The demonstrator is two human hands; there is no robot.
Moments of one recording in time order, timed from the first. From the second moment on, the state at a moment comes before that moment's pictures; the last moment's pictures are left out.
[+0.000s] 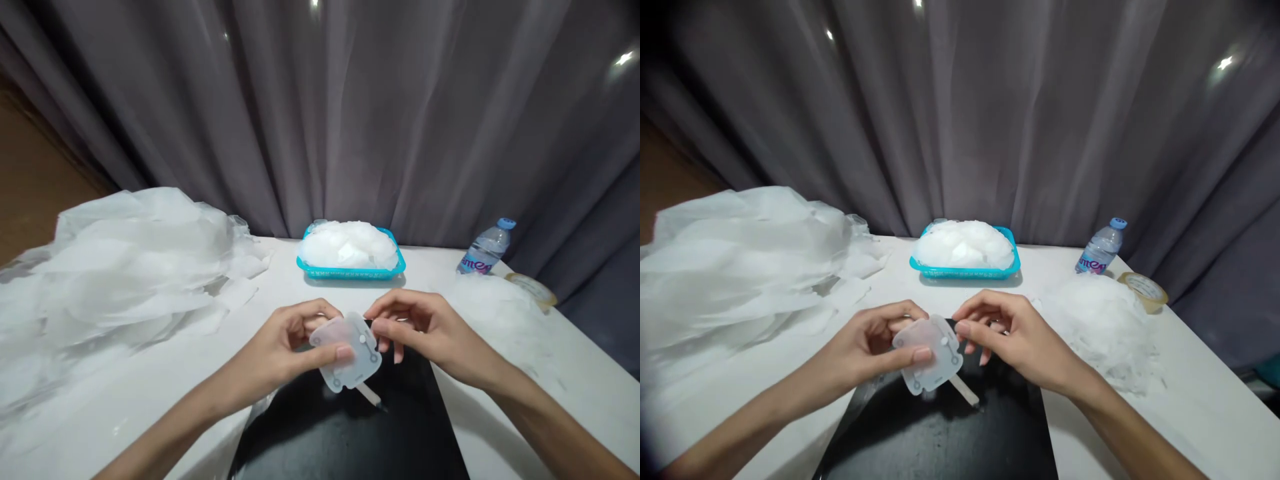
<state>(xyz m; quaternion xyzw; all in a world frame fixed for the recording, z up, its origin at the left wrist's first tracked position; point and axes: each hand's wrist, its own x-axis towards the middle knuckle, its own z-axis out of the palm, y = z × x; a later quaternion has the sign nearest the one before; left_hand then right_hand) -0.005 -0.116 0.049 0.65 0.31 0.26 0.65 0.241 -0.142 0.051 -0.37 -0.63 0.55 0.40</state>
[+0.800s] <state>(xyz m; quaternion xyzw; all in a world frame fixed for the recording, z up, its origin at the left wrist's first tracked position) 0.010 -0.146 0.045 0.59 0.30 0.31 0.68 0.251 -0.165 0.074 -0.42 -0.68 0.49 0.36</state>
